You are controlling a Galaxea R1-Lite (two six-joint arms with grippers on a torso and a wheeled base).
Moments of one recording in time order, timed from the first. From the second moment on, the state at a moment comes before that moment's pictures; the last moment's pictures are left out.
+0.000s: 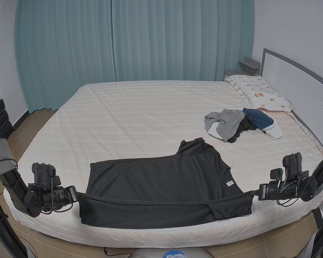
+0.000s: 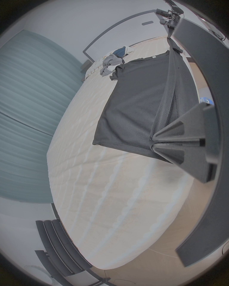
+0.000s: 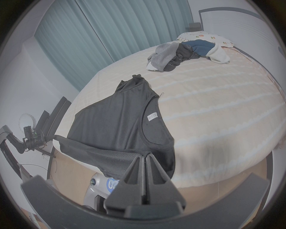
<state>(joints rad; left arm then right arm) 0.04 1.93 -0.33 -0.82 -0.12 -0.39 0.03 1.85 -0.42 -0.62 0.28 0.16</state>
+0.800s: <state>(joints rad) 0.02 2.16 -0.48 -0.82 -0.11 -0.44 0.05 2.12 -0.58 -0.73 0.28 0.23</state>
